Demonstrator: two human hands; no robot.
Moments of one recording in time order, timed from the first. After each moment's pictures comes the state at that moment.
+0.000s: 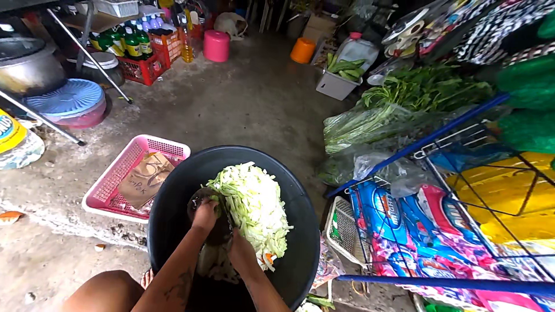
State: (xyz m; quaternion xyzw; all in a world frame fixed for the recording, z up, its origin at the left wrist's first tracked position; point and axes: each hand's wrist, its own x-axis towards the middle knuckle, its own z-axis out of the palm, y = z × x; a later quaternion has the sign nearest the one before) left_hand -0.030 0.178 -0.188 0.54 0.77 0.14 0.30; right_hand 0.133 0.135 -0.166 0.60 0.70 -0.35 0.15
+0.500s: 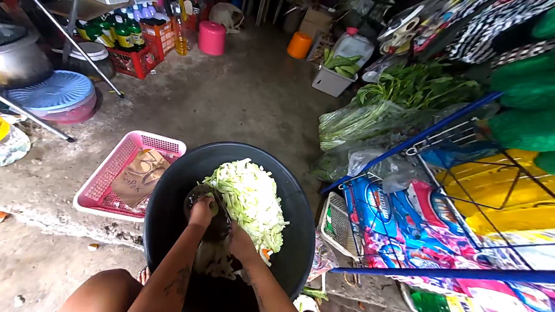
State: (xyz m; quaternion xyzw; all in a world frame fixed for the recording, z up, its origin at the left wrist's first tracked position) left_hand -0.032 0.177 -0.193 0.52 0.77 0.17 0.32; right_hand 0.139 0.153 -0.181 0.59 0.71 -0.38 0.12
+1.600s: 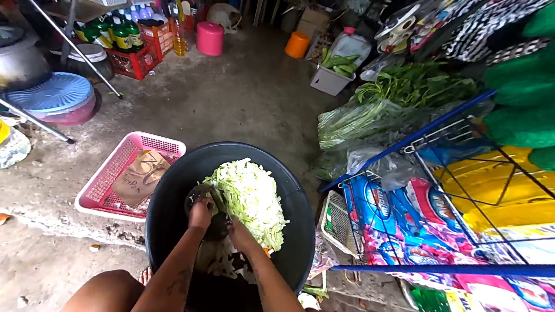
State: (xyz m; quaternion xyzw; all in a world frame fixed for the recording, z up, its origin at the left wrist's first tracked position) left_hand -0.032 0.170 -0.198 0.50 0.78 0.22 0.31; right_hand 0.141 0.173 -0.194 0.56 0.69 -0.46 0.08
